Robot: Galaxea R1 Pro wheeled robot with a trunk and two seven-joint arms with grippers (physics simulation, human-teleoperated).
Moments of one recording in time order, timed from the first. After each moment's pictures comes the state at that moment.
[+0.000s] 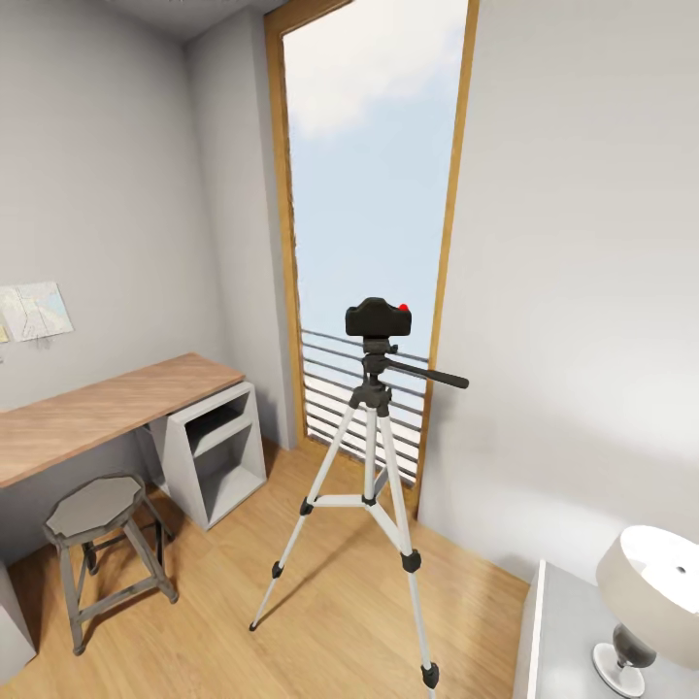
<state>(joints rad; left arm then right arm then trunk) -0.25 0.08 -0.14 0.00 0.47 -0.03 -0.01 -0.25 -0.12 -0.17 0.03 0.16 -0.06 0.01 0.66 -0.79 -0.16</state>
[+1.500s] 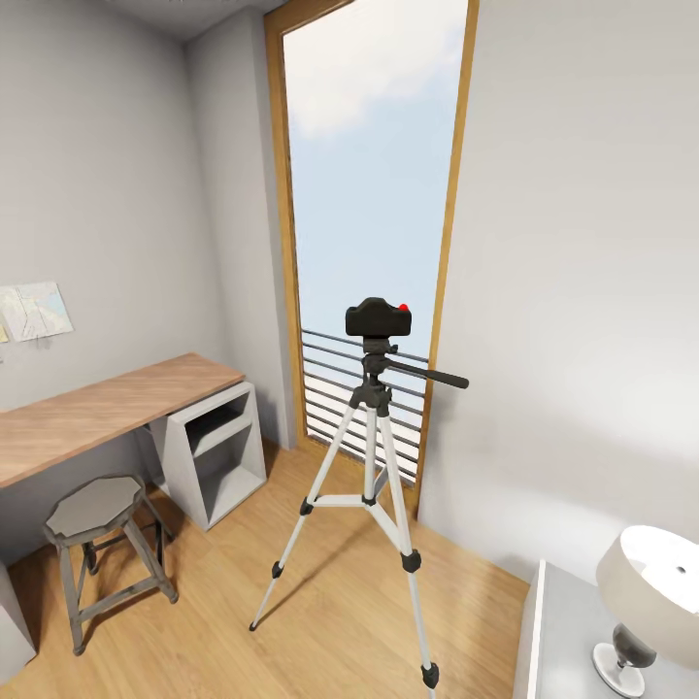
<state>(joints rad) -0.25 0.08 -0.14 -0.02 0.46 -0.04 -0.02 -0.21 -0.09 -0.17 0.03 0.16 -0.07 0.01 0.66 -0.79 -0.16</state>
